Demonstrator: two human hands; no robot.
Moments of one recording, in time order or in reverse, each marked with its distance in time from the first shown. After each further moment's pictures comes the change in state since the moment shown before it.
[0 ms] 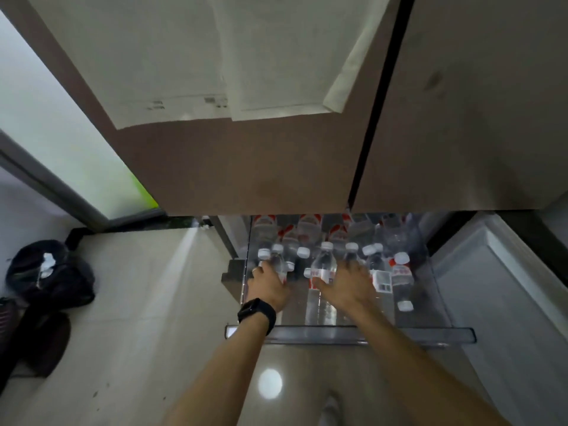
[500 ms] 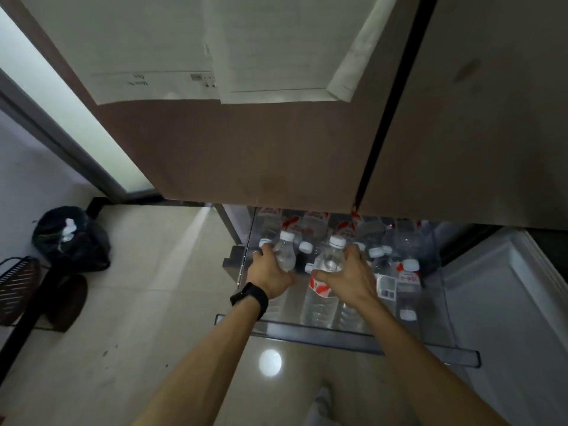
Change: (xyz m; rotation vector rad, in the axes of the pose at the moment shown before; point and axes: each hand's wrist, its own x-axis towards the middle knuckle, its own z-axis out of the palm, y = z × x) left_hand 0.010 0.011 -0.007 -0.163 -0.006 0.006; right_hand 0.022 0.010 -0.012 0.449 0.008 -0.075
